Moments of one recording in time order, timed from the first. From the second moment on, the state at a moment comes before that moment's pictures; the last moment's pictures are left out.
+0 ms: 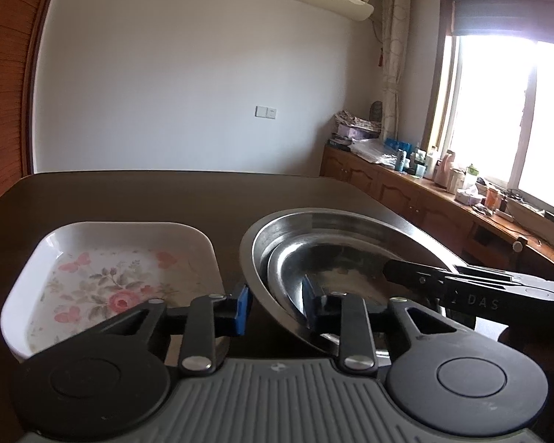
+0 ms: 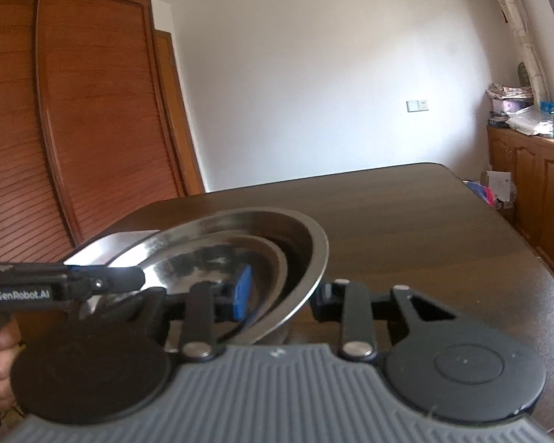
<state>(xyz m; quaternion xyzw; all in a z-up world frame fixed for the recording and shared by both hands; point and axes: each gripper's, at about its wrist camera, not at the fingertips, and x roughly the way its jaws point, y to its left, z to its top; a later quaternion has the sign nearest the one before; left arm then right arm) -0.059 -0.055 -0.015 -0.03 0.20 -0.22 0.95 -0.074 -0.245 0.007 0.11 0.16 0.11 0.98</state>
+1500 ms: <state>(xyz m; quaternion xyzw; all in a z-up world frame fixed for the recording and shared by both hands) -0.077 -0.002 0.042 -0.05 0.14 -0.17 0.97 -0.064 -0.212 0.040 0.11 0.11 0.15 0.98</state>
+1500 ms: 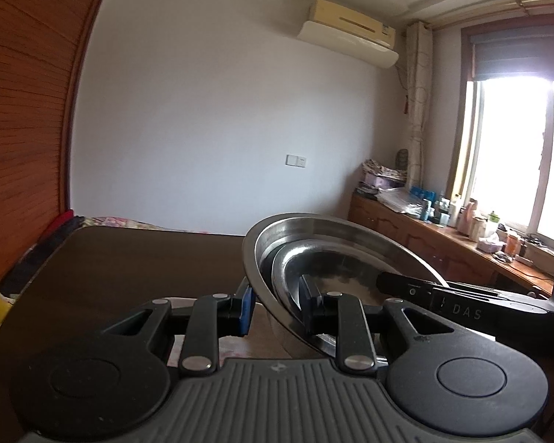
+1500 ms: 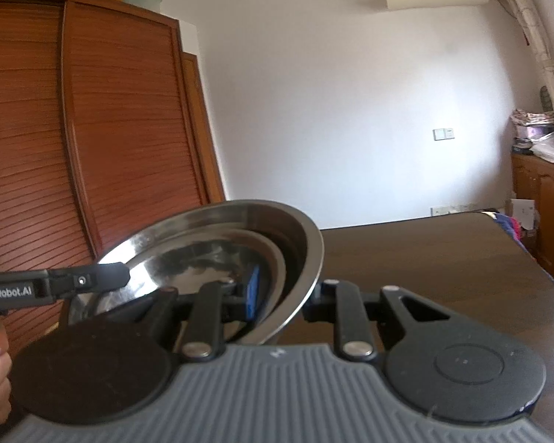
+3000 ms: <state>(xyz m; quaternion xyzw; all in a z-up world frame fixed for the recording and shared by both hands) -0.058 0.049 0.013 -0.07 0.18 -0.10 0.98 -0.036 -0.151 0.028 0.08 0.17 0.20 0.96</state>
